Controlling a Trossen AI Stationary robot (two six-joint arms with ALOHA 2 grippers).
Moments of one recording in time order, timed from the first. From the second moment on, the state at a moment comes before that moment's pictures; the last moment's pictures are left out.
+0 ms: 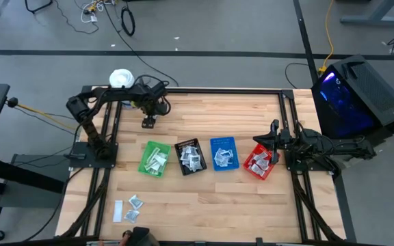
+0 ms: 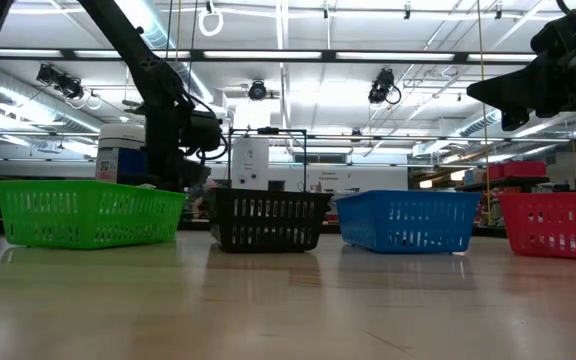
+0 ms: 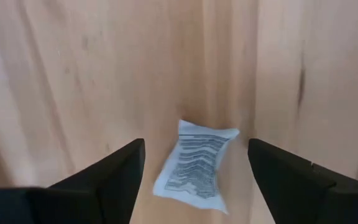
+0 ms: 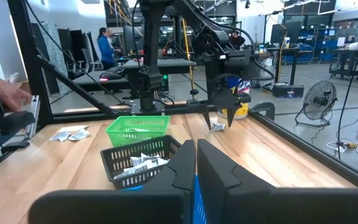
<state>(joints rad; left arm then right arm) 0.74 1.74 0.97 -0.66 -0.09 0.84 0.04 0.00 0.02 0.04 0.17 0.02</state>
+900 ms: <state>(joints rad) 0.74 1.77 0.97 -0.69 -0.06 0.85 0.04 0.00 0.02 0.04 0.17 0.02</state>
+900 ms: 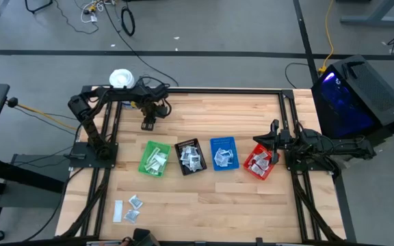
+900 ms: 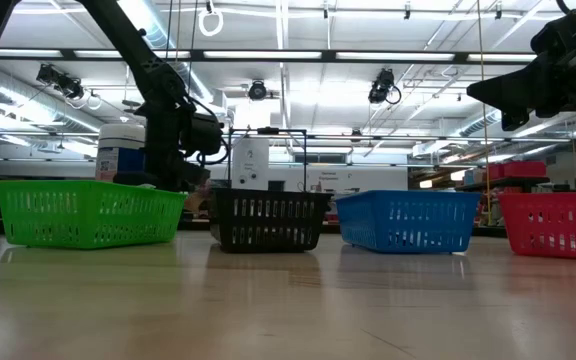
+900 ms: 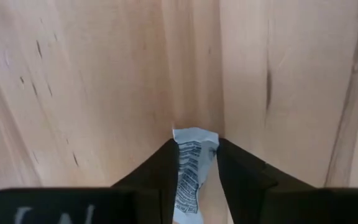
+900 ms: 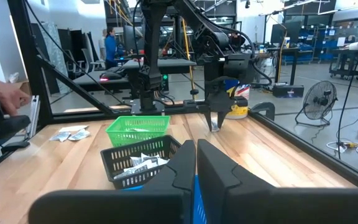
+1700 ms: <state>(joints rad) 0.71 1.60 0.97 -0.69 -0.09 0.81 0.04 0.01 0.02 0.04 0.17 0.02</state>
